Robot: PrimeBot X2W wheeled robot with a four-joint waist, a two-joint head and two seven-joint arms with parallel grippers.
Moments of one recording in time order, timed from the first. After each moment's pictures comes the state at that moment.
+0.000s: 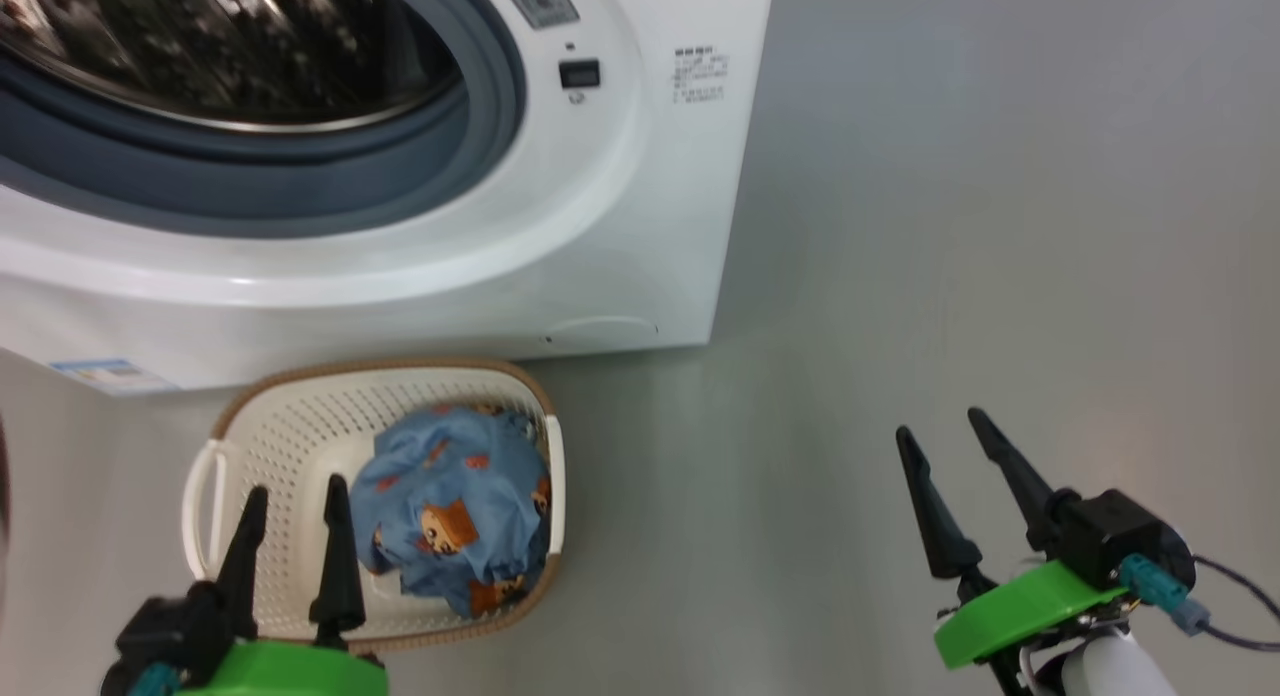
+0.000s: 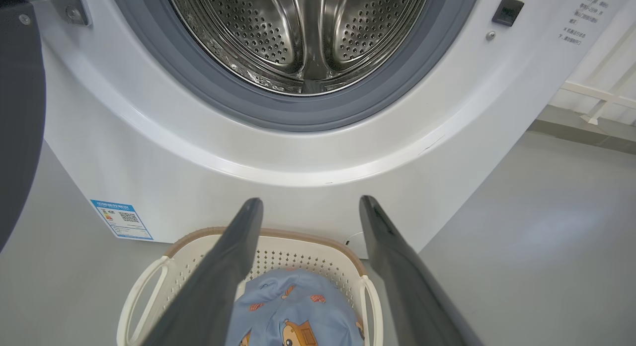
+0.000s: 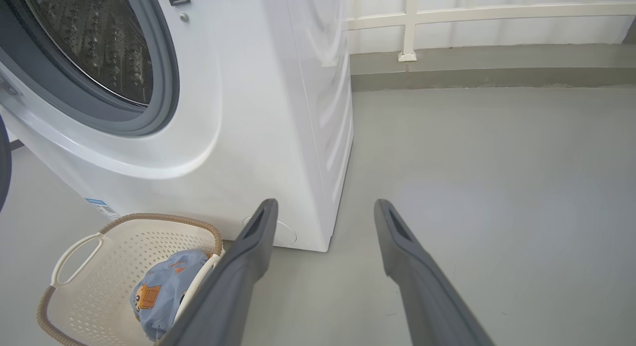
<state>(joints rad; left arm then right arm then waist) -0.06 0.03 -0.06 0.20 -0.31 -0.04 -0.26 -0.13 -0.08 0.06 0.20 0.15 0.12 -0.25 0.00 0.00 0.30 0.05</state>
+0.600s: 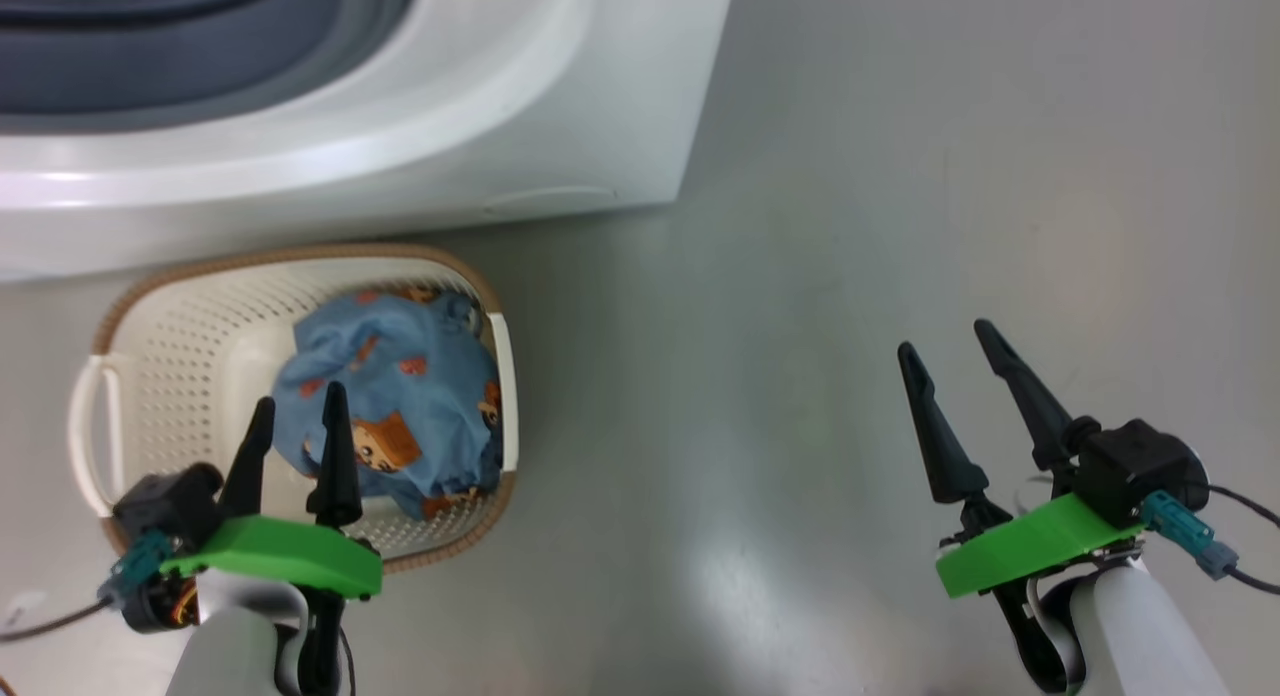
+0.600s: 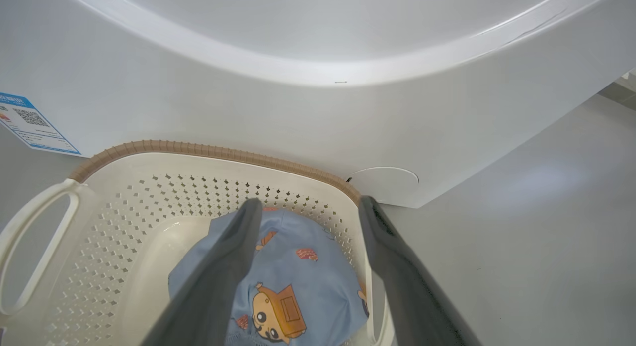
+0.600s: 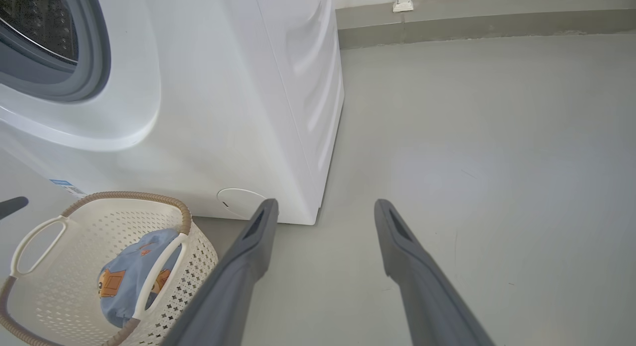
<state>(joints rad) -0.36 0.03 -0.04 0.53 -0.39 -0.12 -0.26 -0.23 -0.11 0.08 0.15 0.18 0.12 -0.25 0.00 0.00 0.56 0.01</state>
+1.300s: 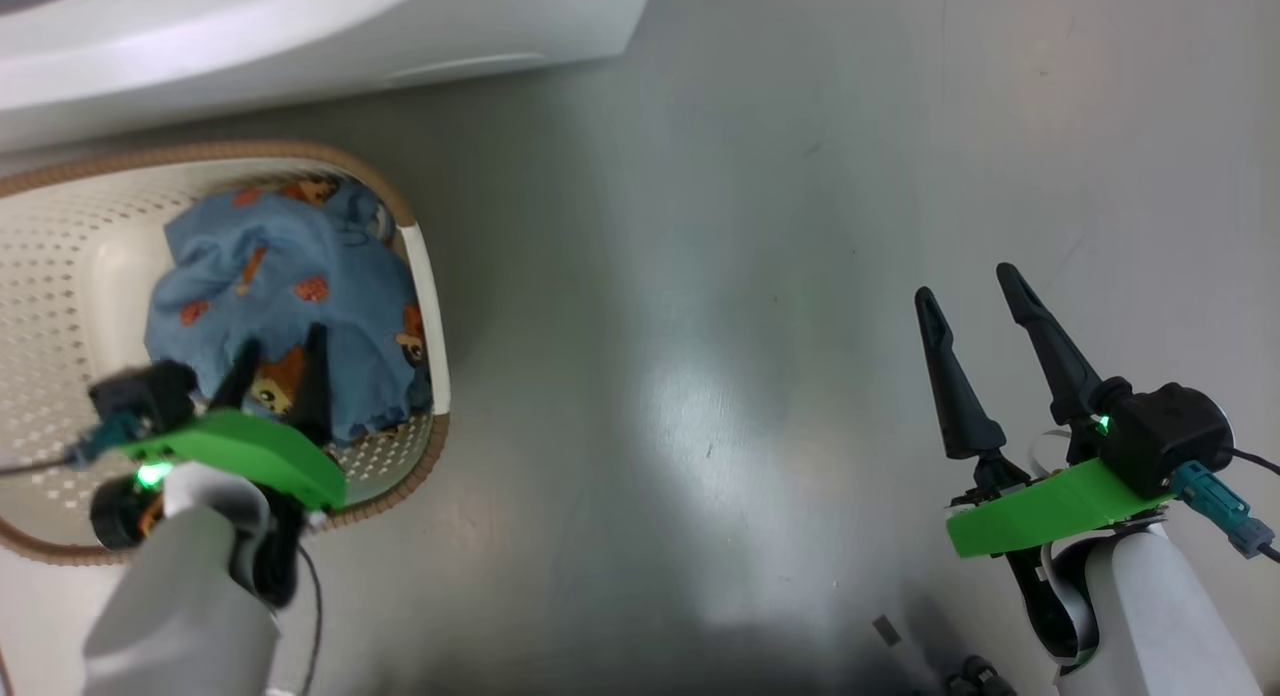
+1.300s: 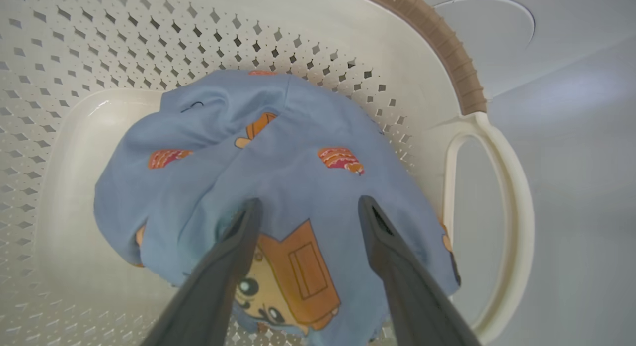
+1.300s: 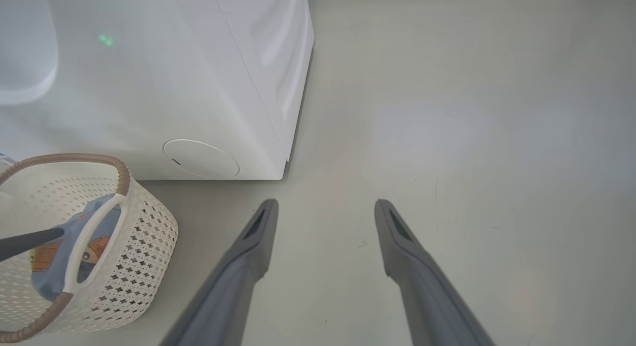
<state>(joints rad) -0.66 0.14 -0.28 0.92 -0.63 -0.13 -0.22 -0.28 -0.10 0.06 0.09 0.18 0.12 -0.25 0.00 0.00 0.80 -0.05</state>
